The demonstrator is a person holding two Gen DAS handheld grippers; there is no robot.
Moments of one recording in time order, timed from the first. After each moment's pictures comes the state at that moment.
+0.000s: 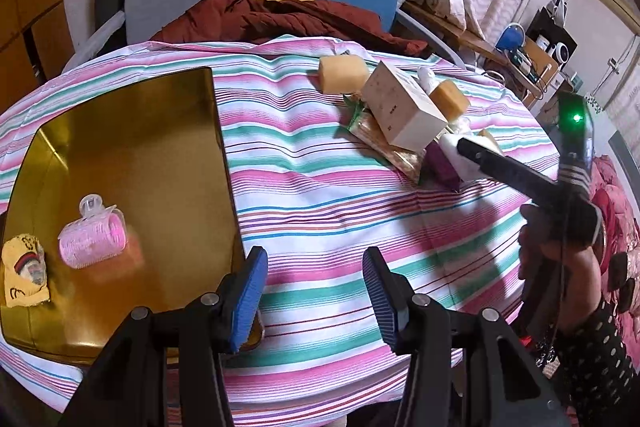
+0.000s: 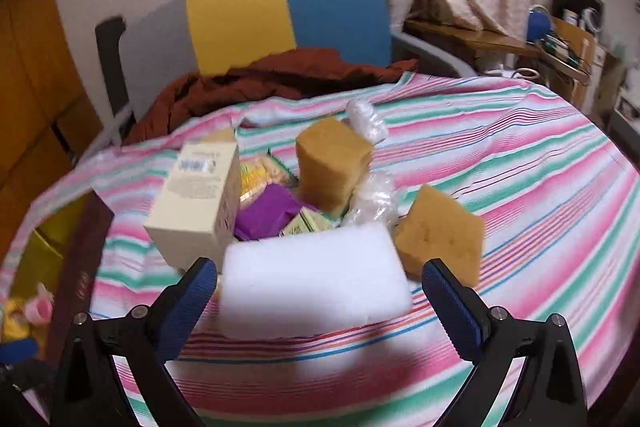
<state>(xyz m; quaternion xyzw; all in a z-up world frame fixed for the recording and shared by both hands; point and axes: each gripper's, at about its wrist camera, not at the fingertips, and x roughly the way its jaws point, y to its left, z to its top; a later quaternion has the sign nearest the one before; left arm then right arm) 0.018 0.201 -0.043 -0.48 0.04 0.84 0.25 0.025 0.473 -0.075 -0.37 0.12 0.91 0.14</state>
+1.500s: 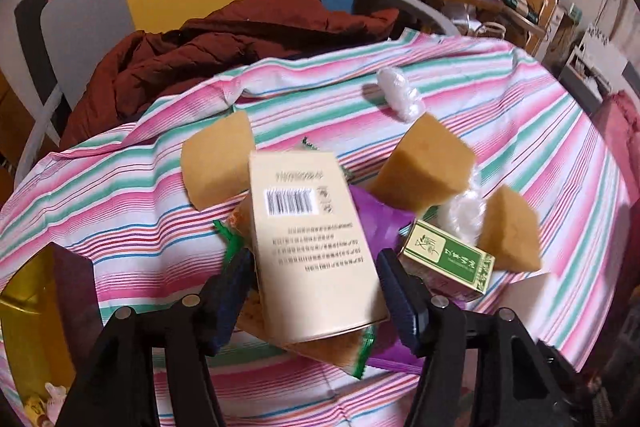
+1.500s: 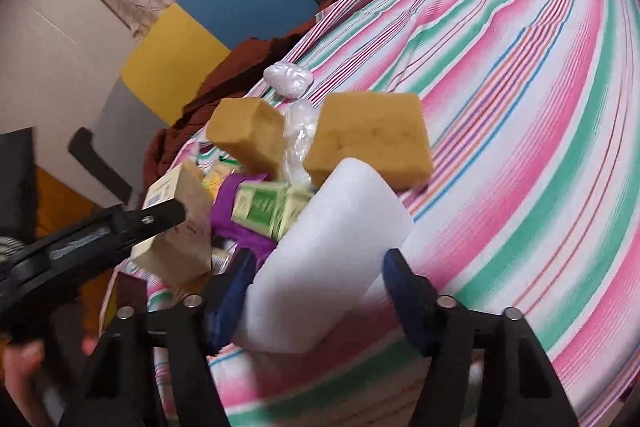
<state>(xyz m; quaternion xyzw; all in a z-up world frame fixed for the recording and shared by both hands) -0.085 0.410 -0.063 -0.49 0.16 0.82 0.26 0.083 0.528 -0.124 -0.32 0.41 0.84 0.14</state>
